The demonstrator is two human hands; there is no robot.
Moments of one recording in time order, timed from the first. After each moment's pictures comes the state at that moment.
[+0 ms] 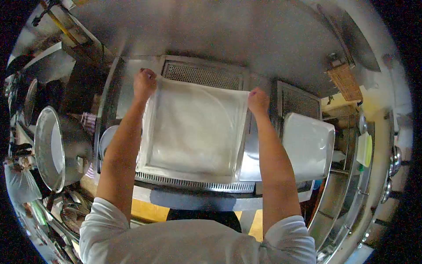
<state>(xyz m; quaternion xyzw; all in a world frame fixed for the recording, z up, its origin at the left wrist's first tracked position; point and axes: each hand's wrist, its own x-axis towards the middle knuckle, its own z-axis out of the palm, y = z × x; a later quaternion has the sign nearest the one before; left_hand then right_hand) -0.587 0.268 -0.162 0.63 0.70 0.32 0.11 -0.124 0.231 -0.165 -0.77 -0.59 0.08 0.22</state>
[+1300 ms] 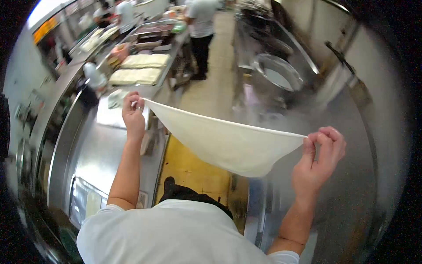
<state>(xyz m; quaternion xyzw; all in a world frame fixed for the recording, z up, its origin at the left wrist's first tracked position) -0.505 -0.685 0.100 0.05 0.67 0.64 -0.38 -0.319 -0.276 0.251 0.01 -0.86 0.10 0.50</state>
